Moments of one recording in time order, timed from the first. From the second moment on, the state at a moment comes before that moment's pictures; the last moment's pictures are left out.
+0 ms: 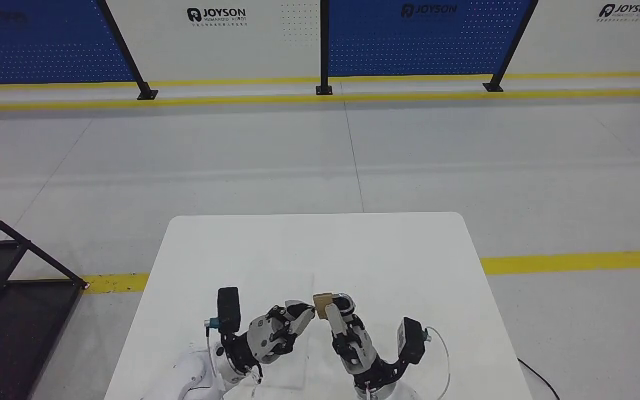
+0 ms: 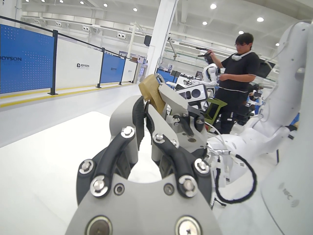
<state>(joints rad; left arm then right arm) 1.82 -1.02 -1.17 -1.83 1.07 -0.78 0.50 -1.75 -1.30 0.85 -1.65 -0.97 -0.65 -0.81</state>
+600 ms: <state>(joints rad) 1.84 -1.03 -1.16 -1.82 1.43 -0.51 0.72 -1.75 -1.30 0.85 -1.64 -0.97 -0.64 -0.80</state>
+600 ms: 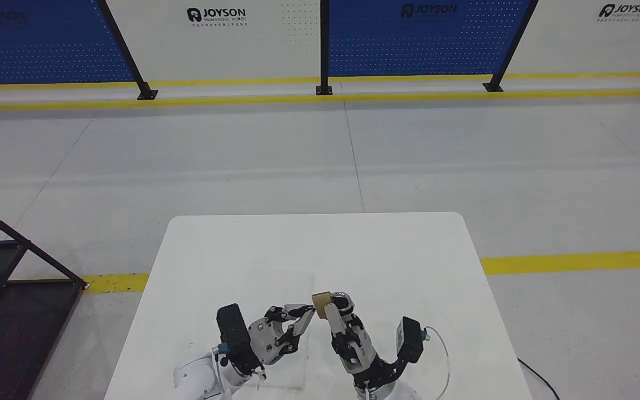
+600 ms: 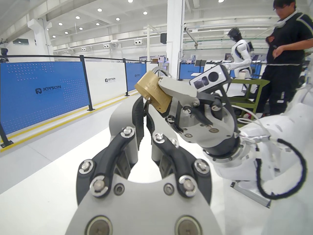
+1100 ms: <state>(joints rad) 1.83 -1.04 -1.12 -1.79 1.60 -0.27 0.84 -1.75 -1.30 0.85 -1.64 -0.96 -0.63 -0.79</state>
